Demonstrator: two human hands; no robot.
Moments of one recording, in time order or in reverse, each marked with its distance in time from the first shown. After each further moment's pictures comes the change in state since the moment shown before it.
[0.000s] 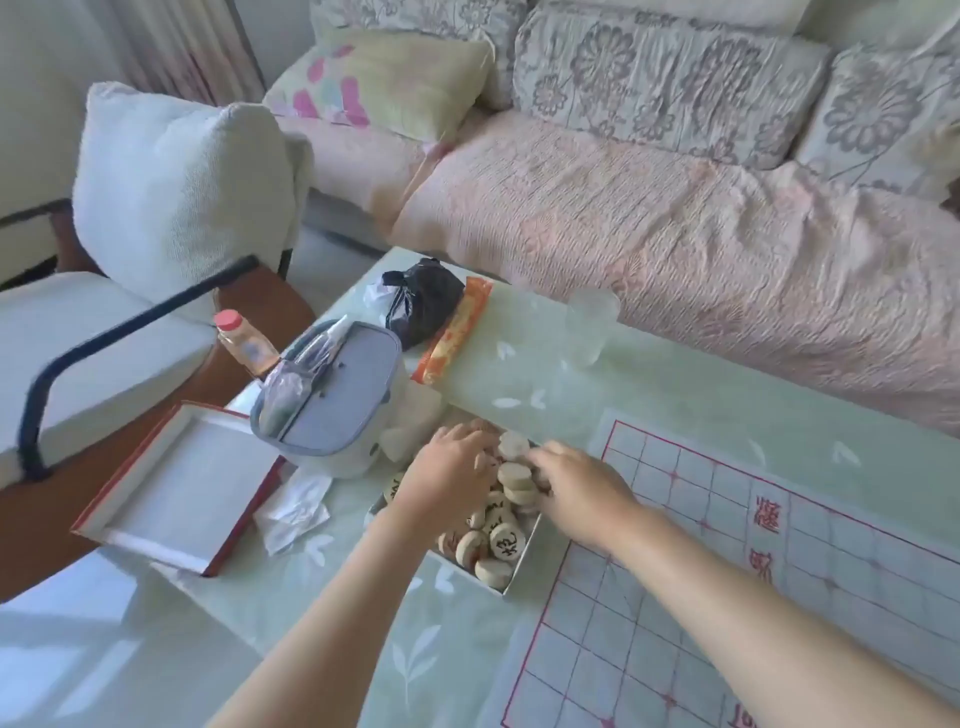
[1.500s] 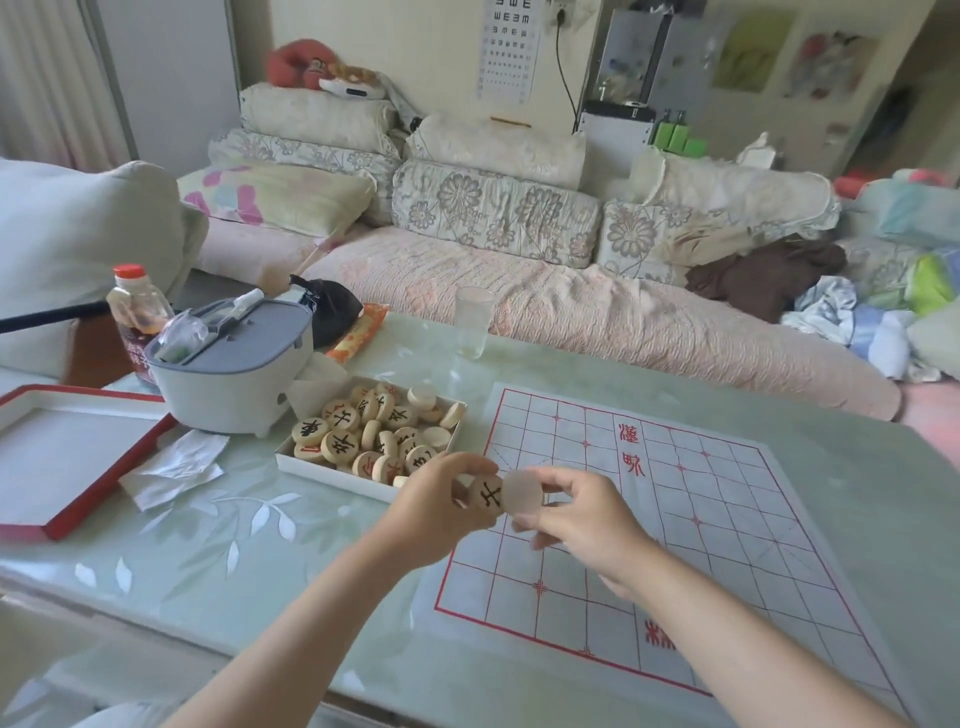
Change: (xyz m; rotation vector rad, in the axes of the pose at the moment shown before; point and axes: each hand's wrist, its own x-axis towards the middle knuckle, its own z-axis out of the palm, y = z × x) left_hand -0.137 0.022 0.118 -0.472 0.041 0.329; right_hand -0.188 0.009 0.128 0.926 0.492 0.201
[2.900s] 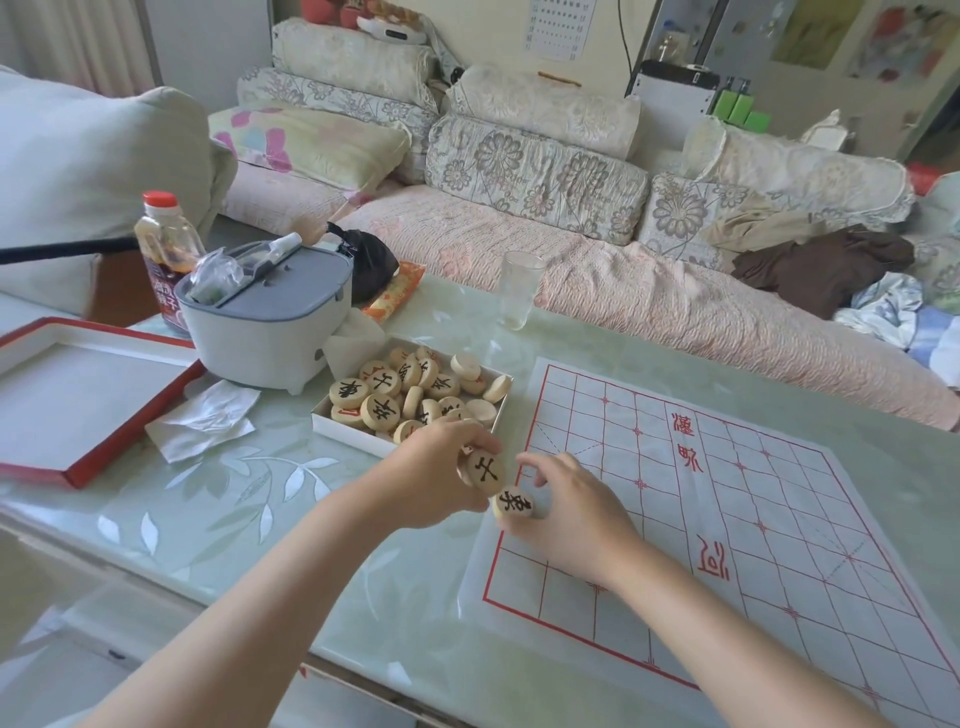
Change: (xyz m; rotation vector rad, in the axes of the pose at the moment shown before) left_hand 0.006 -0.040 -0.047 0.162 -0.116 -0.005; right_hand 0.047 0.031 0.057 -0.888 -0.036 -0.155
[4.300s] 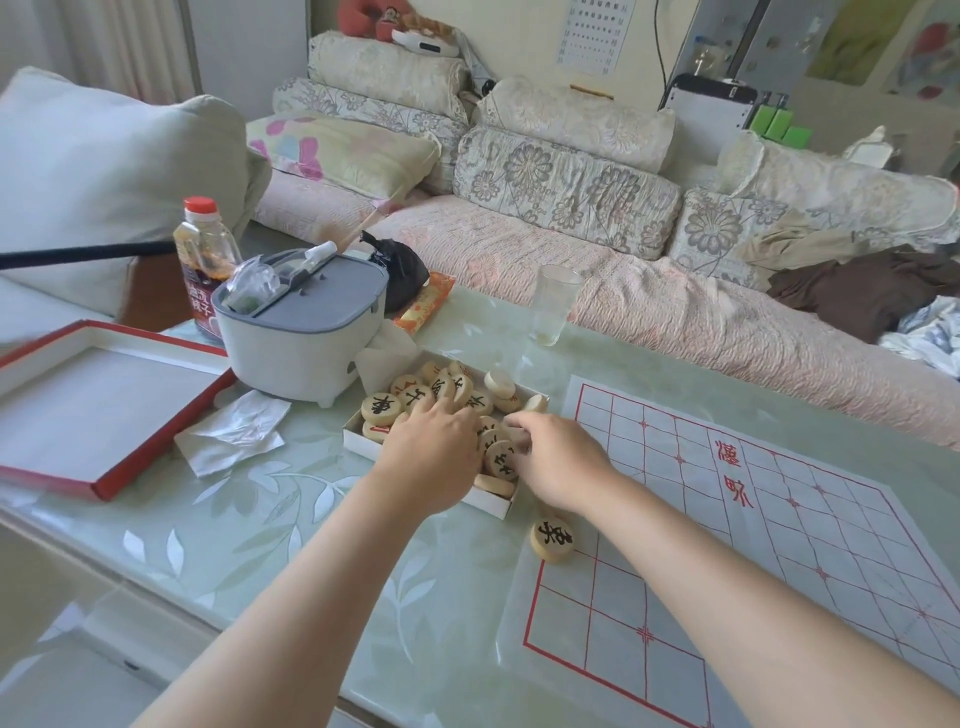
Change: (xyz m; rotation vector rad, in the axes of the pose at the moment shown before) left_hand 0.033 -0.042 -0.013 0.508 0.228 -0.085; right_hand 0.088 -0.052 -0.008 -0.098 0.021 -0.066
